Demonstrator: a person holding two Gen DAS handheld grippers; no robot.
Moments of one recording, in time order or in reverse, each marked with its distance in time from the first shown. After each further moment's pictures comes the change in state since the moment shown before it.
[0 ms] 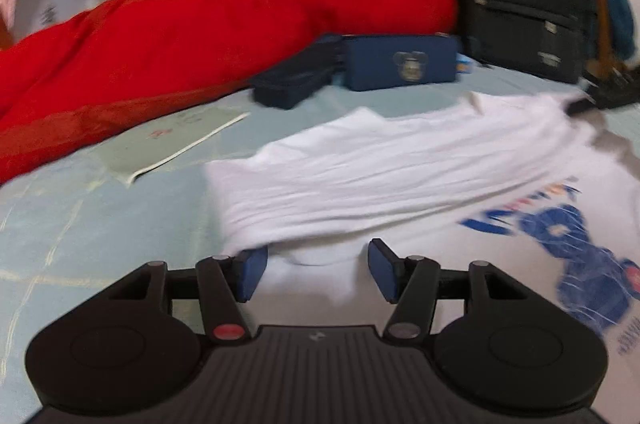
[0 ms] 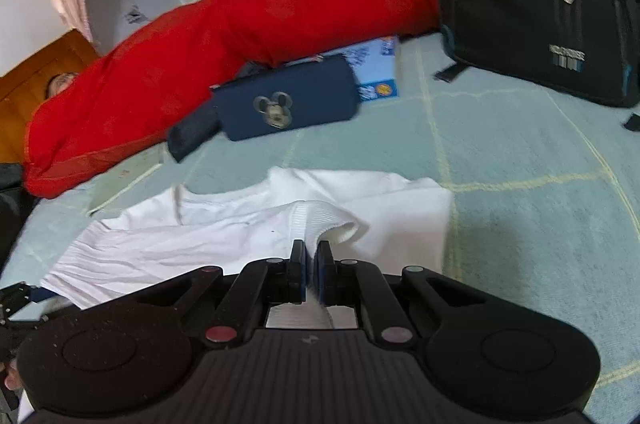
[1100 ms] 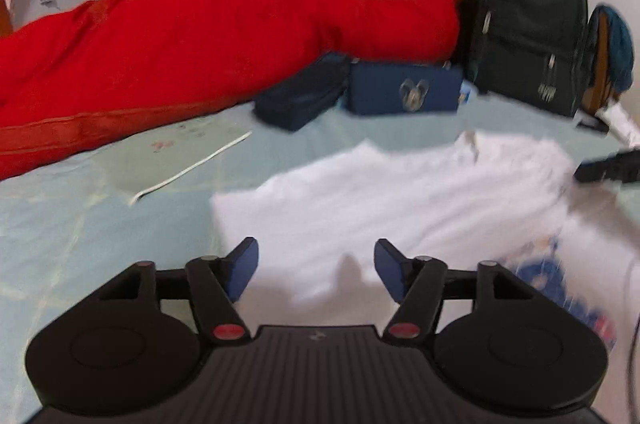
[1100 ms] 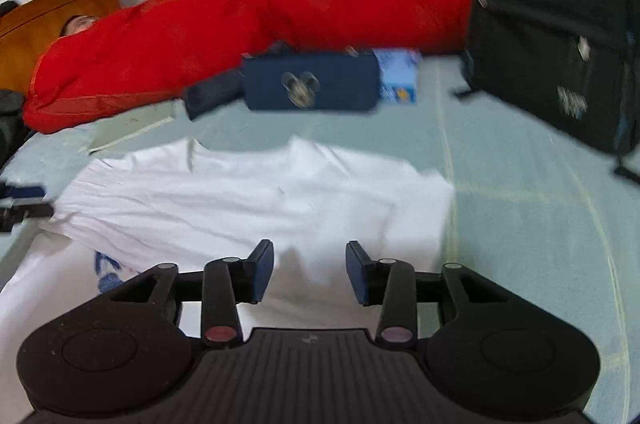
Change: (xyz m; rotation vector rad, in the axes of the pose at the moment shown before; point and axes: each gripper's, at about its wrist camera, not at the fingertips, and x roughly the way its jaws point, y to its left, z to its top) left arm -0.009 0.013 0.041 -0.054 0.001 -0.089; right arm -0.017 0.040 -0.025 -0.227 0.001 -0.024
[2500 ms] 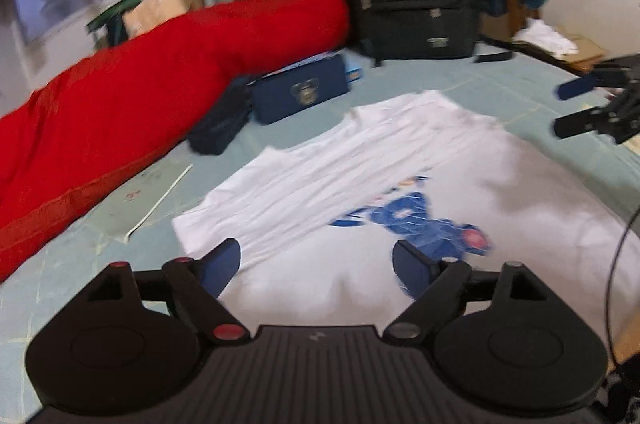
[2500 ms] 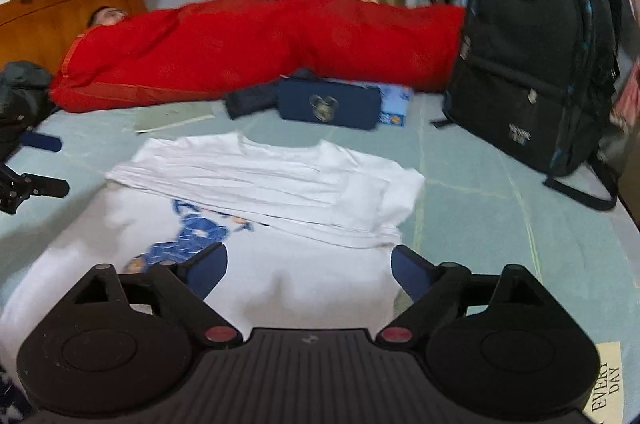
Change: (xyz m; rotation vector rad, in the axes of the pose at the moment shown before) left arm -0.125 -0.089 -0.017 0.337 0.053 -0.054; right arm -0.153 0.058 -0.048 -0.101 -0.041 -0.044
